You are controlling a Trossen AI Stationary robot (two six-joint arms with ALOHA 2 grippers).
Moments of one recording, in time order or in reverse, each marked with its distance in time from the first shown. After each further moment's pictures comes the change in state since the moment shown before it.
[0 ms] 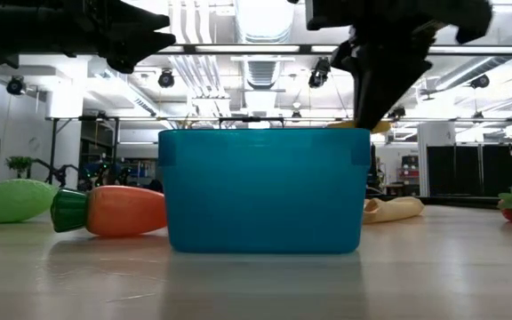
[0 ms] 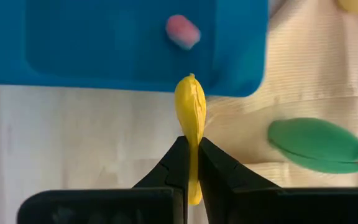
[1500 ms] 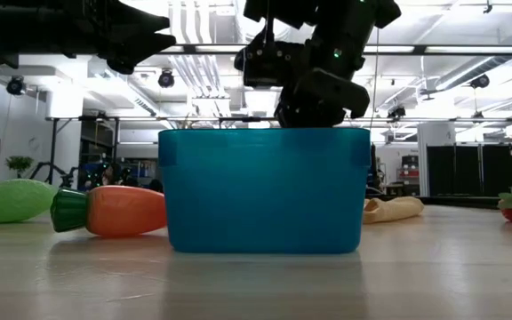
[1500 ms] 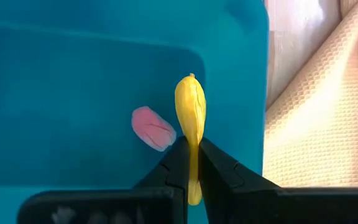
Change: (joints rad) left arm 0.000 0.000 0.000 -0.008 0.000 0.000; right arm -0.180 0.140 -0.025 0.358 -0.127 -0.196
